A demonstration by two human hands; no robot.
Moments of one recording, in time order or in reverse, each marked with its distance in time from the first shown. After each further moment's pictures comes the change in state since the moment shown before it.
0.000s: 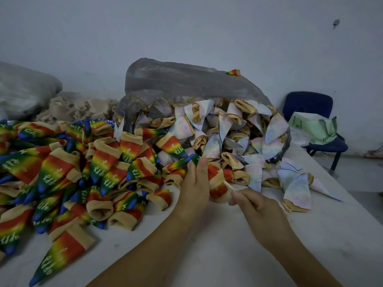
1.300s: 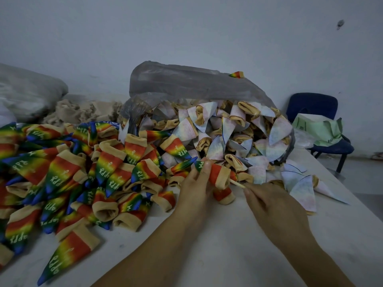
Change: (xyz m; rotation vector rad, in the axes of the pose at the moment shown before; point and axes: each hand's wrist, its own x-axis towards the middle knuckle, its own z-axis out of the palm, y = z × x) left_hand 0.003 -0.002 -0.003 -0.351 -0.008 -0.189; right_hand 0.010 0.009 -0.013 -0.483 0.189 -0.276
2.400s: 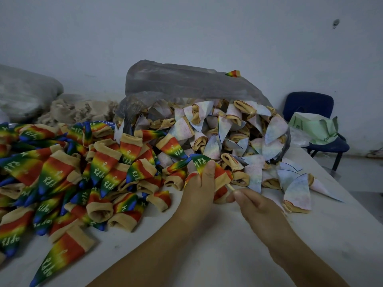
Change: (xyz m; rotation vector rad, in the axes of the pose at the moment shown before) left_hand -0.004 -0.003 0.005 0.531 -0.059 0.240; right_hand -0.008 -0.027 -0.004 0.782 -0.318 0.444
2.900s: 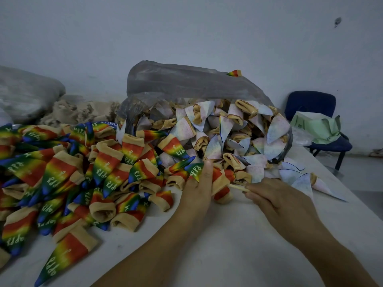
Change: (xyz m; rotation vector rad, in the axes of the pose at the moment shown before) left_hand -0.005 0.002 -0.006 -0.037 0.074 -0.164; right_hand 0.016 0.010 -0.043 -0.806 0.175 -0.612
